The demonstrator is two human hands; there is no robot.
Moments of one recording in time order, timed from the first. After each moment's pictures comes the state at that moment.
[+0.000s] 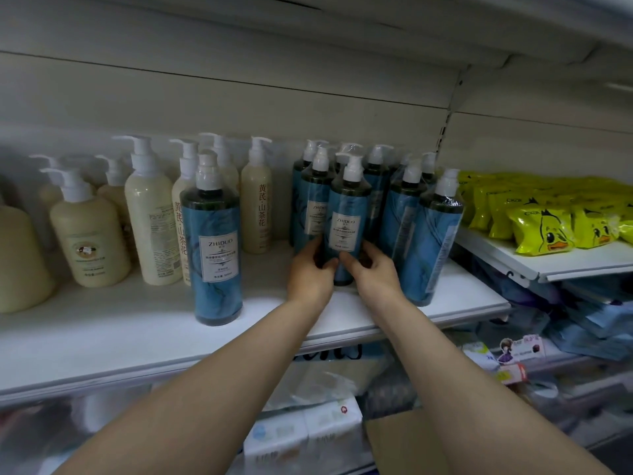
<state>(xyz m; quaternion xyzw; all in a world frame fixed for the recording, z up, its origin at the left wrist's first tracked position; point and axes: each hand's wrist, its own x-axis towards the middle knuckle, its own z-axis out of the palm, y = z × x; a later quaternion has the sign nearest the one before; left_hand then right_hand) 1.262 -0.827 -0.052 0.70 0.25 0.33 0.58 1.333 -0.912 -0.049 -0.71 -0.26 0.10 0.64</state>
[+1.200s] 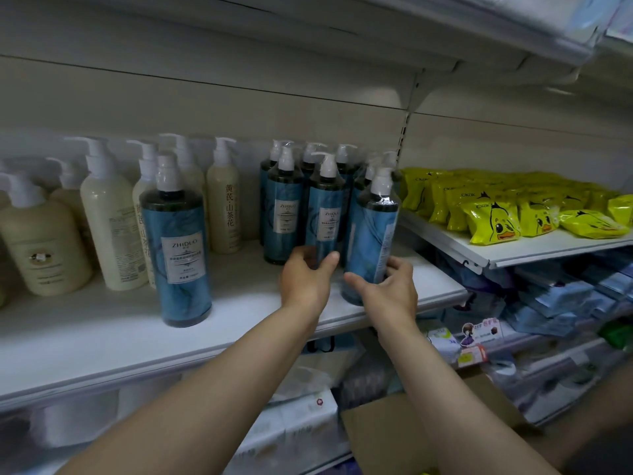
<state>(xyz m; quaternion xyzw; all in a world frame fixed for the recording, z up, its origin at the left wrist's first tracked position) 1.259 -0.876 -0.038 0.67 0.29 0.32 0.60 1.314 -0.983 -0.042 -0.80 -0.09 -0.03 0.60</state>
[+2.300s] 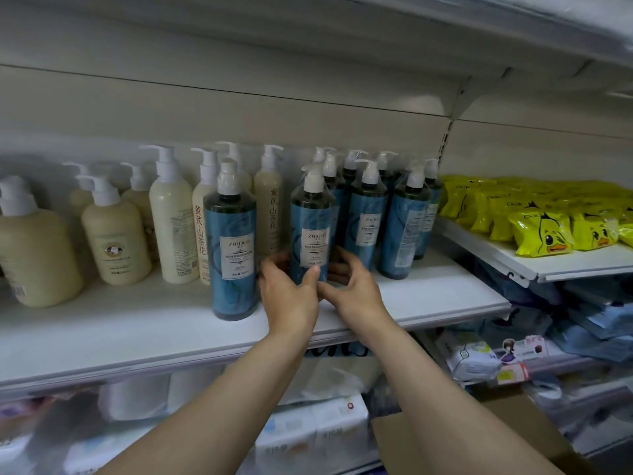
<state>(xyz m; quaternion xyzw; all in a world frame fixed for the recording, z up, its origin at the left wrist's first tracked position) 1.196 -0.843 -0.044 0.62 0.37 0.43 0.53 1.283 -0.911 -0.055 -0.71 -0.32 0.14 0.60</state>
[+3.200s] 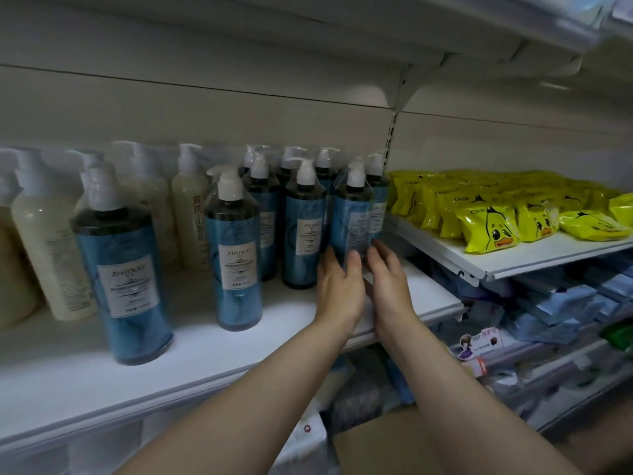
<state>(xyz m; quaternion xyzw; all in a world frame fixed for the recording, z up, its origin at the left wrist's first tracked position) 1.321 -0.919 -0.031 0.71 0.23 0.25 0.61 1.383 -0.974 -0.046 -0.62 -0.15 0.08 0.76</state>
